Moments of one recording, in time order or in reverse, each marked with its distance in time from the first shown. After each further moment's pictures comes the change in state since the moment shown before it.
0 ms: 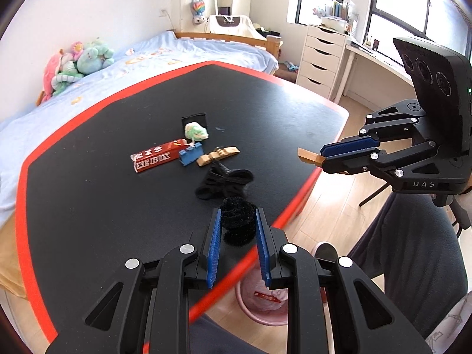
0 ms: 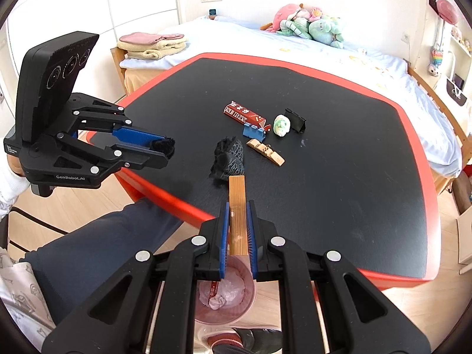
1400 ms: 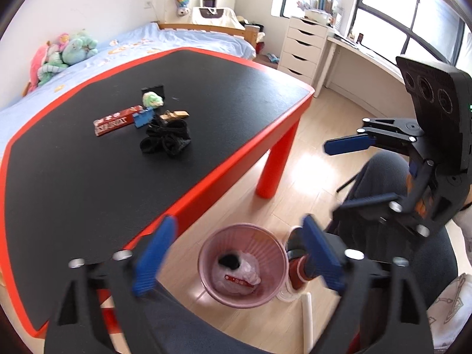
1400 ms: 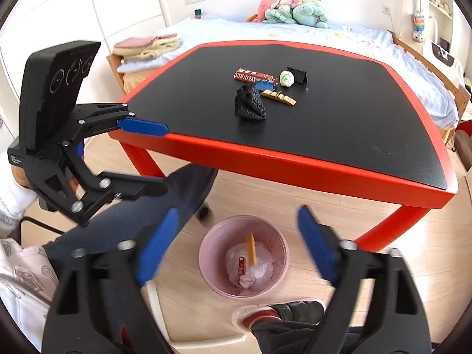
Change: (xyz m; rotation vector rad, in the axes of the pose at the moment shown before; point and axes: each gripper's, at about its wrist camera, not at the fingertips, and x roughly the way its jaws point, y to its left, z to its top) left arm -0.002 -0.052 -0.046 -0.008 0.021 -0.068; right arm -0.017 0.033 -0.076 0.150 0.001 0.020
